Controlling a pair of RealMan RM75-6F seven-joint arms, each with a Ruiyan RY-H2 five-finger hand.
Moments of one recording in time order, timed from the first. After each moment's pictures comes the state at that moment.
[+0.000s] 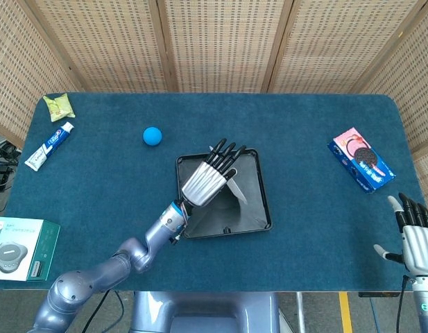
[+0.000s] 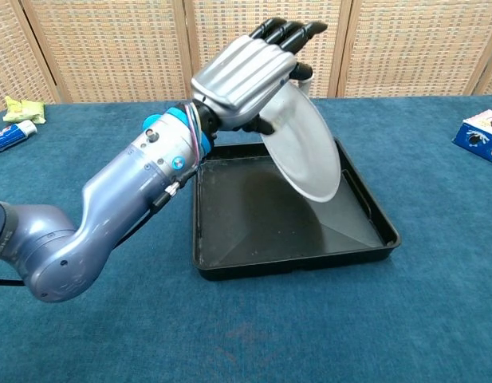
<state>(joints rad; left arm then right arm) -1.07 -2.14 -0.24 -0.58 1.60 1.31 0.16 0.08 -1.17 0.10 -1.48 -1.41 1.44 0.05</state>
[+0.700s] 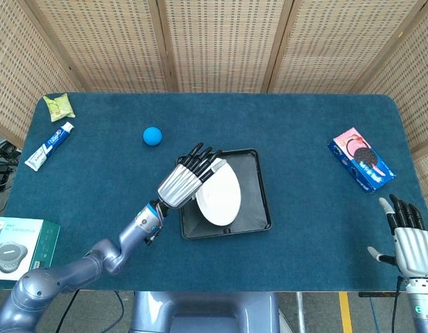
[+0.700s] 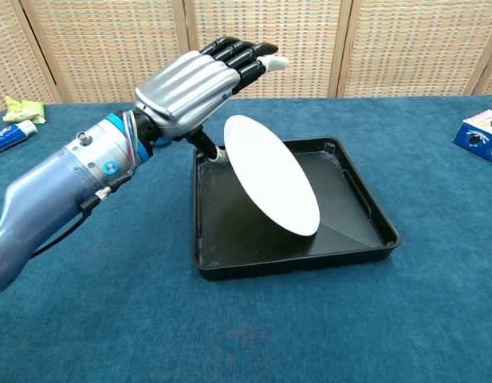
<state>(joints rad) -0.94 -1.95 -0.13 -0.78 1.61 1.31 0.16 0.08 -1.18 0.08 -1.51 -1.45 1.46 0.01</state>
